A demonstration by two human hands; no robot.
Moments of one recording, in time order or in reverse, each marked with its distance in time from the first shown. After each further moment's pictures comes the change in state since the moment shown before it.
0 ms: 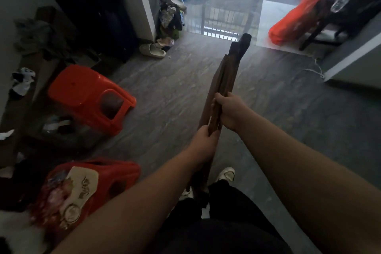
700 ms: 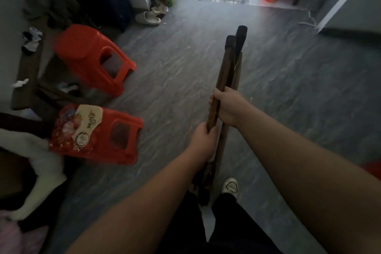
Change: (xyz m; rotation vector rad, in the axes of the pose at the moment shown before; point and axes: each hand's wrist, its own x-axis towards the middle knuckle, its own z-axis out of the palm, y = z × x) left_hand -0.268 -0.205 0.154 0.162 0.132 -0.021; right_hand -0.227 0.248 -0.146 0.081 -0.076 0.025
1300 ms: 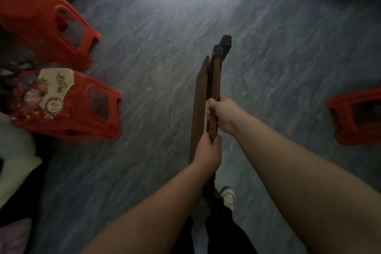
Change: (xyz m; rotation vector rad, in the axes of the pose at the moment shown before) left_hand -0.157 -0.234 0.034 -0.092 -0.212 -0.113; right_hand -0.154 0.241 -0.007 -0.141 0.269 0.066
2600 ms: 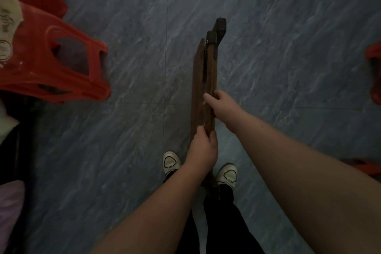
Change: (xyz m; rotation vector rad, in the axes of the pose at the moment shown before) left_hand 0.047 -0.199 0.064 0.332 0.033 -0.097; right_hand 0.085 0.224 -0.057 -0.362 -0.047 0.022
